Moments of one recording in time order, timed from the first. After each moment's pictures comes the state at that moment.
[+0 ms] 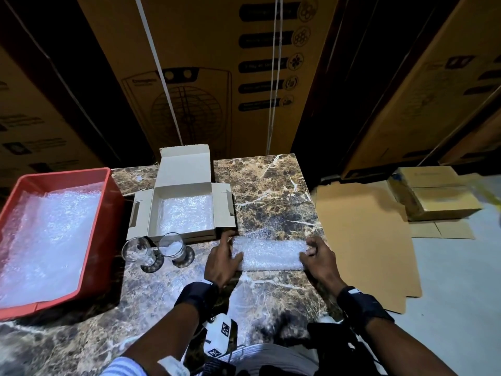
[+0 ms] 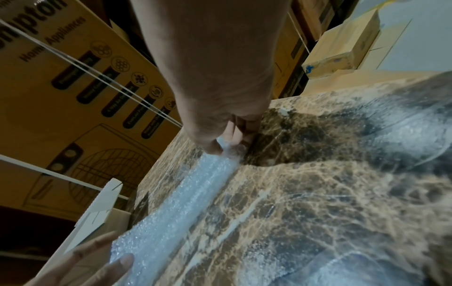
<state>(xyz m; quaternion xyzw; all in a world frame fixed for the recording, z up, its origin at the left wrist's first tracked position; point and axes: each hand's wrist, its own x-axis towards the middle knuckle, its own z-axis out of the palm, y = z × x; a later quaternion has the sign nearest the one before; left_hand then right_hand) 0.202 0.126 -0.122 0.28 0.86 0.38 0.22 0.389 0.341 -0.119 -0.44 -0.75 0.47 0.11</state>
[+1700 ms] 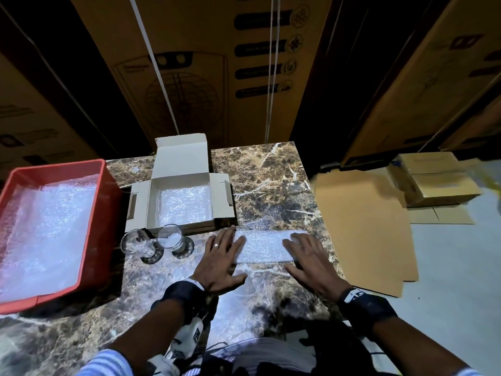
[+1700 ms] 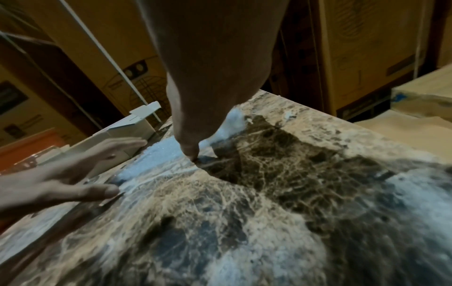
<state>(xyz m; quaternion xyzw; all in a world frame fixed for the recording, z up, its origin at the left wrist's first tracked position) 0.196 0.092 -0.135 0.55 0.82 0.08 0.15 0.408 0.323 -0.127 -0.15 -0.98 0.13 -0.01</state>
